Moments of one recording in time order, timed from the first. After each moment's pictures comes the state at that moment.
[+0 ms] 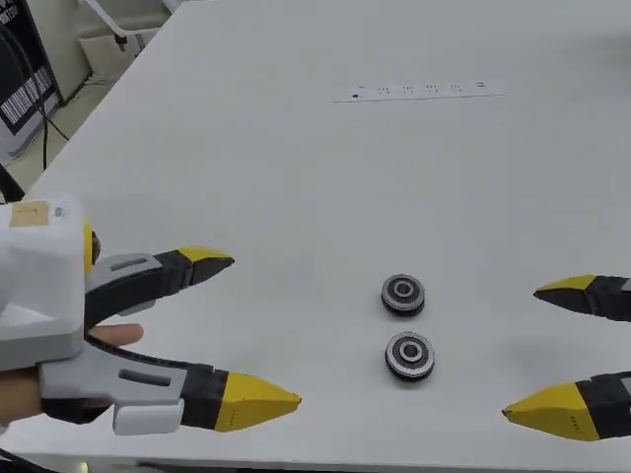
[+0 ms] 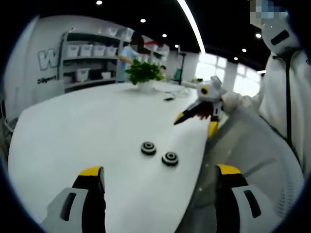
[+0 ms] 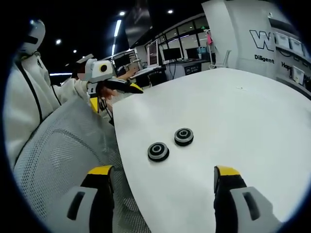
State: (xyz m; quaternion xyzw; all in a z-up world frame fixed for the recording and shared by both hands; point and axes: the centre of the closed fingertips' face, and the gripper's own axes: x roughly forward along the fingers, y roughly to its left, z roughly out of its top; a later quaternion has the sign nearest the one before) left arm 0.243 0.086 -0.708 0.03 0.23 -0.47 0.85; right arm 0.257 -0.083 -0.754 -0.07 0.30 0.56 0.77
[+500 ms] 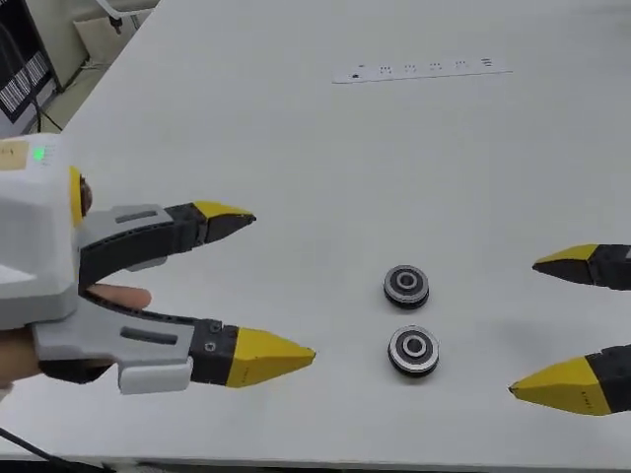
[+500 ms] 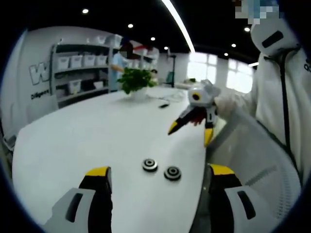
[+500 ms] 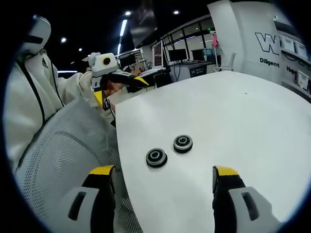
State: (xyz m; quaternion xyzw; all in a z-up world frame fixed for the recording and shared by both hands) left arm 0.265 0.070 -0.679 0.06 0.19 -0.50 0.84; right arm 0.268 -0.077 -0.746 -0.07 0.28 0.58 0.76
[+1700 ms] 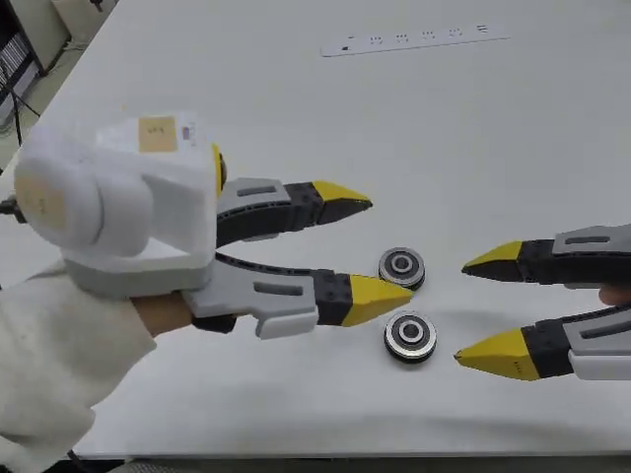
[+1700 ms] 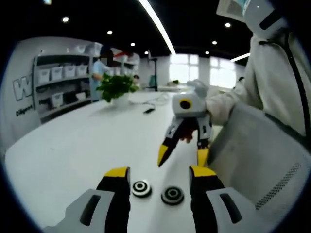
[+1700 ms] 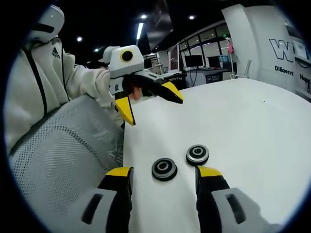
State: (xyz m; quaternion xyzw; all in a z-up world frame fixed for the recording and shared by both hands) left arm 0.284 -0.012 -0.708 0.09 0.15 -0.56 0.81; right arm 0.264 -0.040 -0.762 -0.07 0.25 0.64 0.73
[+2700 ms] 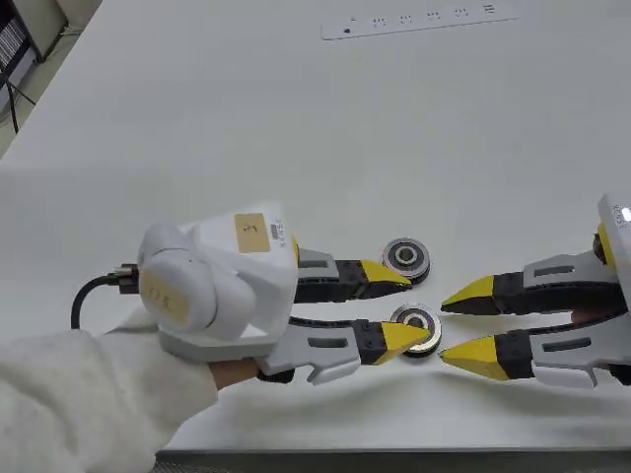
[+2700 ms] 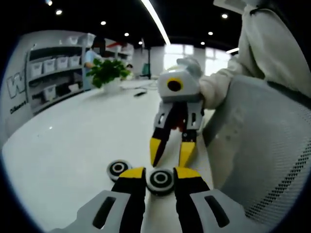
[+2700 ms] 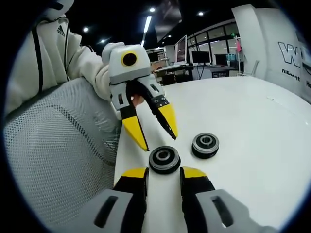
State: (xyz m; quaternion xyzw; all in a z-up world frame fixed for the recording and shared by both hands) left arm 0.265 -0.028 -0.772 0.12 0.19 -0.58 0.78; right arm 0.258 -0.029 -0.797 -0.10 0.24 0.65 0.71
